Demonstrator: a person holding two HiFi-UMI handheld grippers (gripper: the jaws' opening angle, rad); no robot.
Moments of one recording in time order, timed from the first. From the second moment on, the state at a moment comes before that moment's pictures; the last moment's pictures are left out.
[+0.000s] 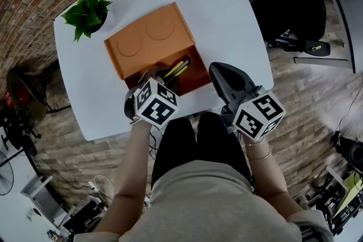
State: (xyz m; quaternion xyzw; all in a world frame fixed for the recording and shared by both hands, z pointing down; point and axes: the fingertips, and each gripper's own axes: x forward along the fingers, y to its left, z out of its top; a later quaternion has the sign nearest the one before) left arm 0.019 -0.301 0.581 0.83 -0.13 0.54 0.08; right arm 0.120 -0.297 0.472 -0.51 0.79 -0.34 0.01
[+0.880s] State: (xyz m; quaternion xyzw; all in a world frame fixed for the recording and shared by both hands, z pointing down) left arm 0.025 -0.301 0.582 0.84 -0.14 0.51 0.08; right arm 0.106 -0.292 0.483 -0.50 0.79 -0.35 -0.01
